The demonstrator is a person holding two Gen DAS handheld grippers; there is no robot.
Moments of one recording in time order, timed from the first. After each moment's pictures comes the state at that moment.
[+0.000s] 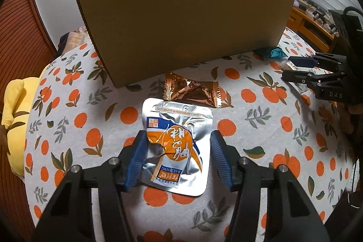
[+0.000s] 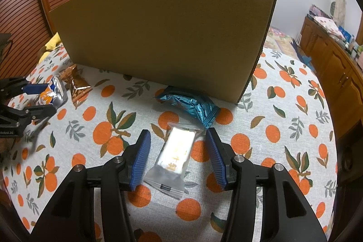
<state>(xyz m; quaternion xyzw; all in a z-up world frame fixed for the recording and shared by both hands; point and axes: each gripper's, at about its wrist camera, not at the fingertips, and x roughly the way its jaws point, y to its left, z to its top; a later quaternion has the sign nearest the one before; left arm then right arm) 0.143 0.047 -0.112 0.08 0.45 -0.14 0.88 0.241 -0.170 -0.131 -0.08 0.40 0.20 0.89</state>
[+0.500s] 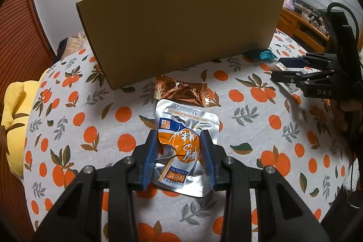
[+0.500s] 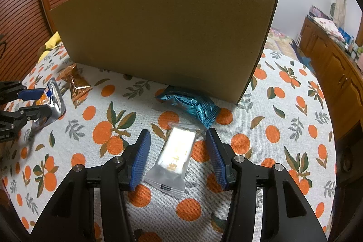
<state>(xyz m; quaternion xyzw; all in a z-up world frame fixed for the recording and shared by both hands) 0.131 0.045 -0.108 0.07 0.43 -0.15 0.89 0.241 -0.169 -0.132 -0.09 0.40 0.20 0.89</state>
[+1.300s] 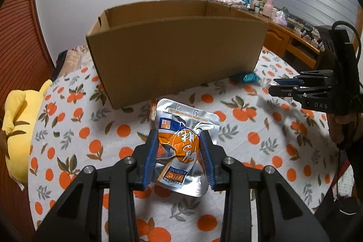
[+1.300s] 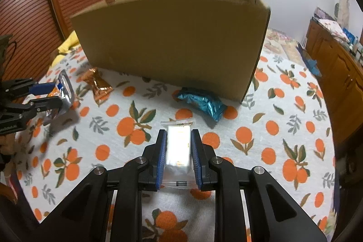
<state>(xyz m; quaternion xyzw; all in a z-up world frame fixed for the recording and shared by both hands) 0.115 0.043 -0.073 0.05 0.38 -0.17 0.91 0.215 -0.179 -0.110 -0.07 0.39 0.23 0.89</state>
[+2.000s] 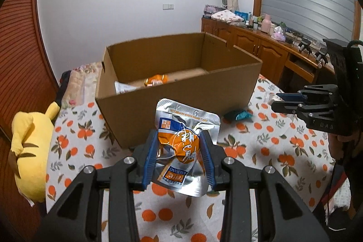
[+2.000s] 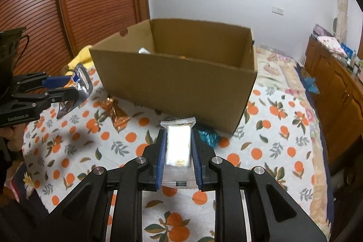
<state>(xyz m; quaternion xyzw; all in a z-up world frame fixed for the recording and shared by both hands) 0.124 0.033 -0.015 0.05 0.32 -0.17 0.93 0.201 -0.177 -0.055 -0.07 0.33 0.24 0.91</state>
